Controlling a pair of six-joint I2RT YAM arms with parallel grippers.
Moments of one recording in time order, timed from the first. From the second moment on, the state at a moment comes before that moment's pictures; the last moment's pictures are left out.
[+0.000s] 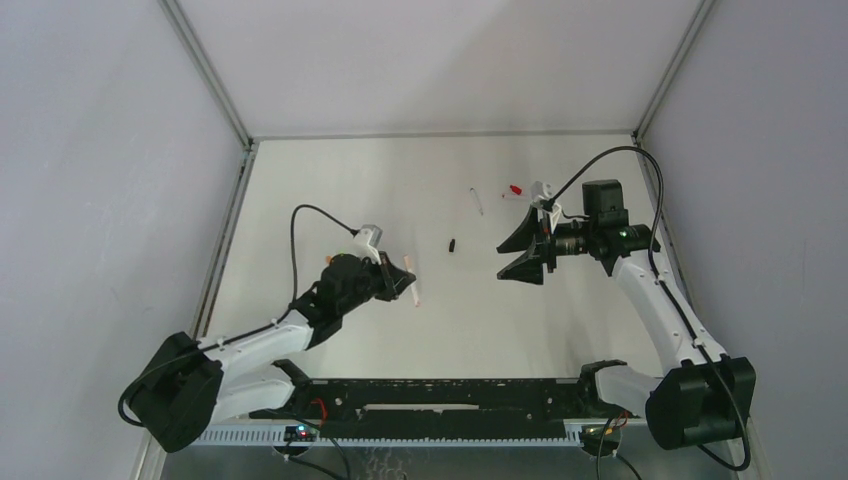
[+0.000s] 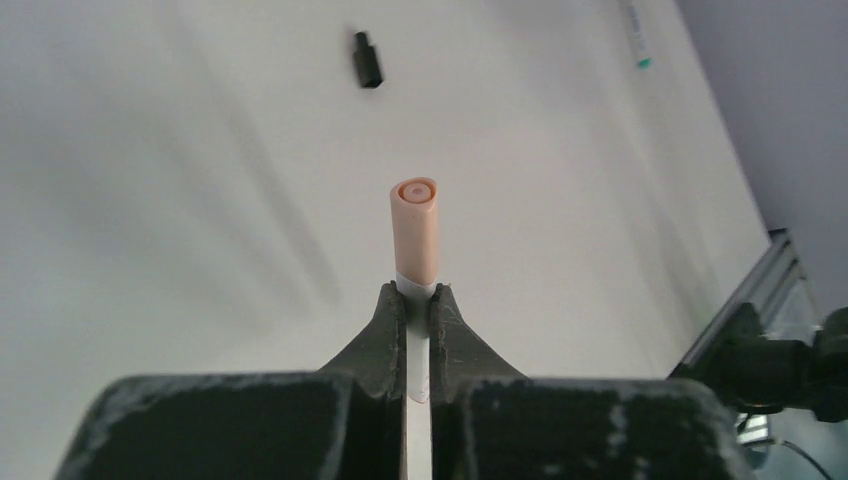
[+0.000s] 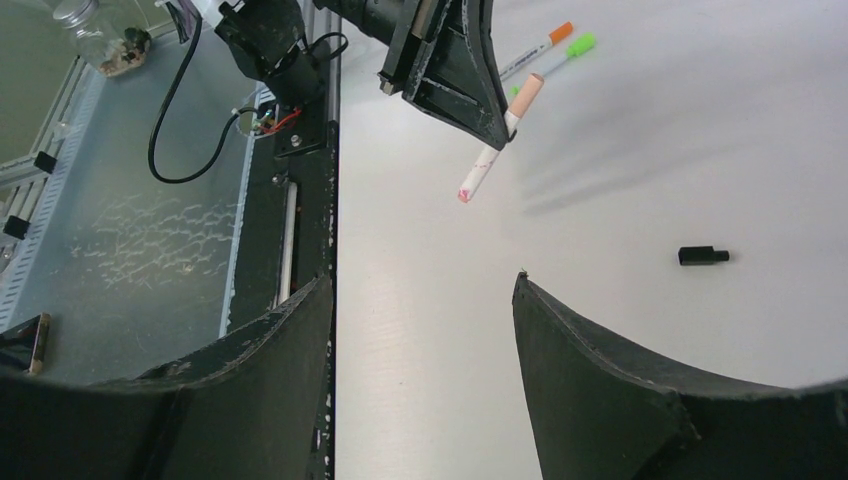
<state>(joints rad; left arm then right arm) -0.68 1.12 0.37 0.41 0.09 -0.62 0.13 1.15 0.96 -0.62 -1.31 -0.52</state>
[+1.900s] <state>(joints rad) -0.38 1.01 0.50 -0.16 -0.25 -0.63 0.12 1.16 0.96 -0.62 -1.29 -0.52</state>
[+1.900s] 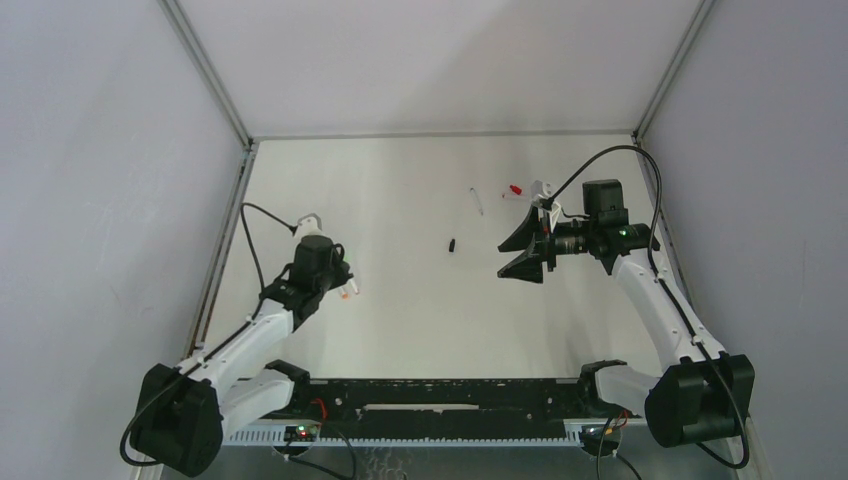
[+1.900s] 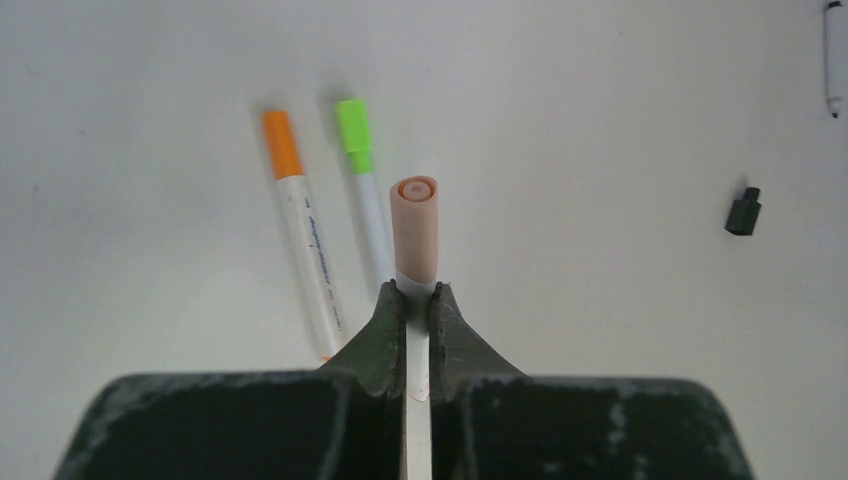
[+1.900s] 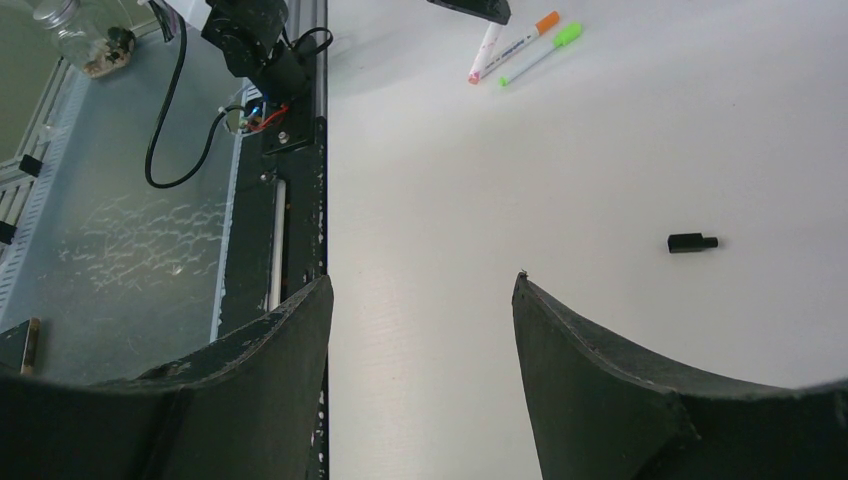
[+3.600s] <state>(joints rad) -0.26 1.38 0.63 -0.18 -0.25 -0.64 0.11 1.16 0.96 -0.62 -1.28 -0.52</state>
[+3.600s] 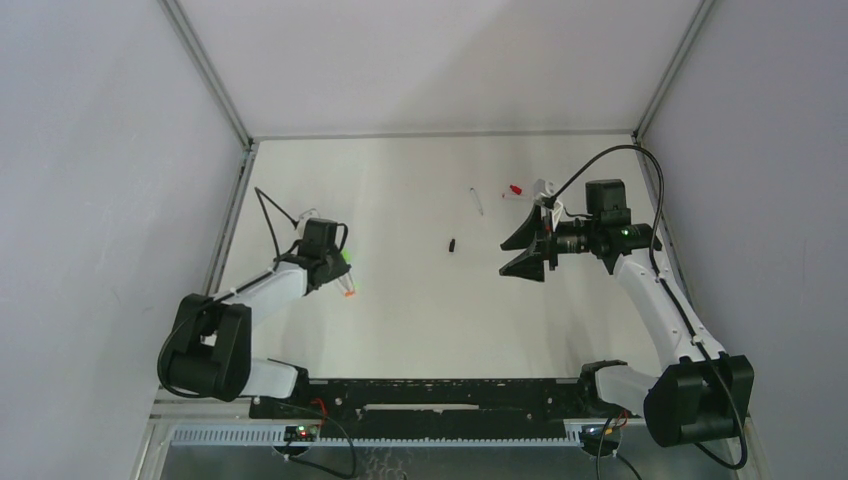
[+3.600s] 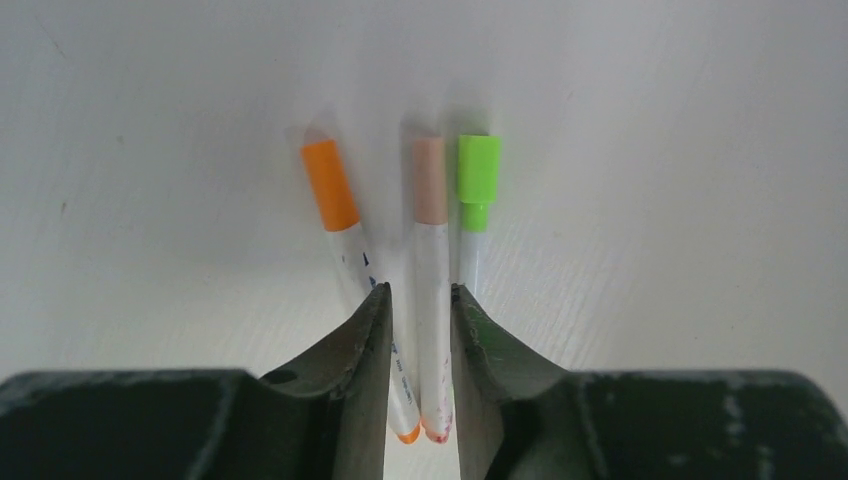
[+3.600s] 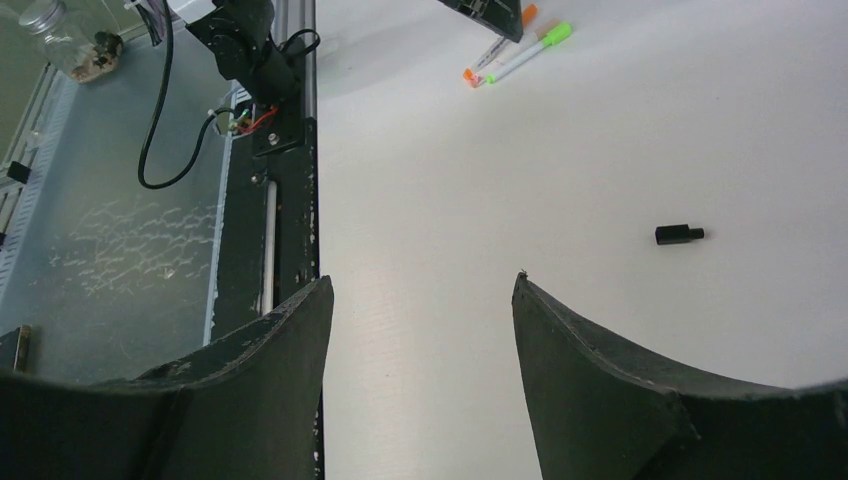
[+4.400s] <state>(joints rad) -0.25 0.90 0.53 0.28 0.30 -0.69 -0.08 1.10 0.96 -0.62 -1.27 -0.54</state>
